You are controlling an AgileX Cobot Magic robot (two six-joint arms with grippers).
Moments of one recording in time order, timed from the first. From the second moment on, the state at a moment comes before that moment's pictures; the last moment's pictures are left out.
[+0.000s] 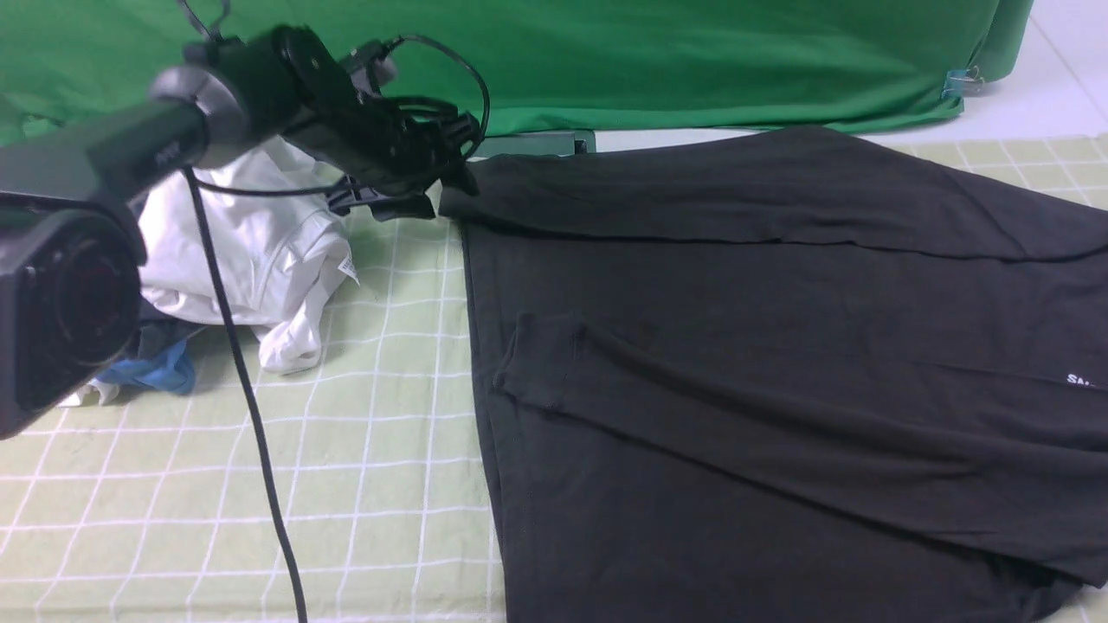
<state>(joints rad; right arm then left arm) 0.04 0.86 -0.98 0.19 1.07 -0.17 -0.10 2.37 -1.93 -0.47 0.63 -0.11</state>
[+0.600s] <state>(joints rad) 0.04 0.86 -0.98 0.19 1.05 -0.17 -0.10 2.40 -1.94 -0.56 0.54 -0.05</state>
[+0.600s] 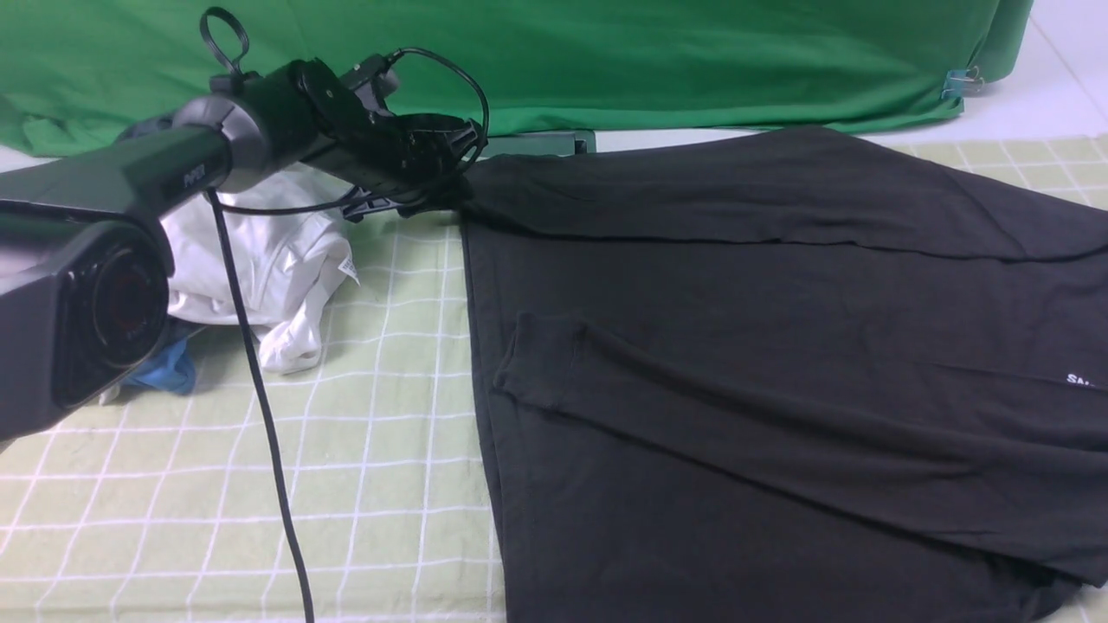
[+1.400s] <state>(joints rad) 0.04 0.86 -0.90 0.19 0.97 -0.17 -0.08 2.00 -1.95 -0.69 1.13 -0.06</state>
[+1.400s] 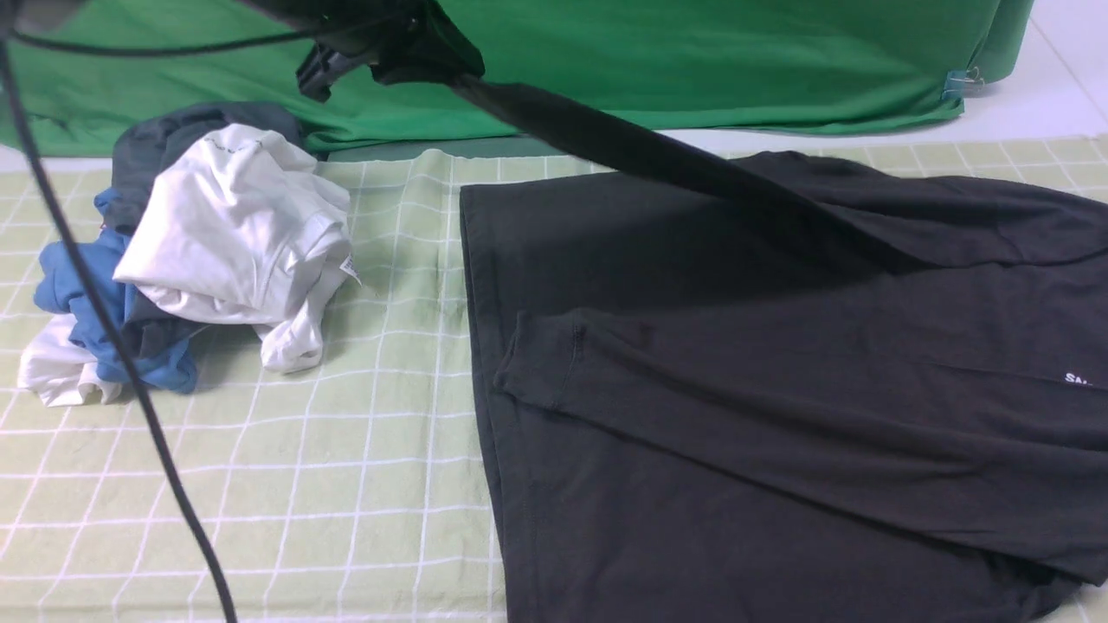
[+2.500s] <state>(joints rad) 0.04 0.86 -0.84 0.19 0.88 -0.19 -0.49 1.69 -1.03 -0.44 0.90 -0.16</state>
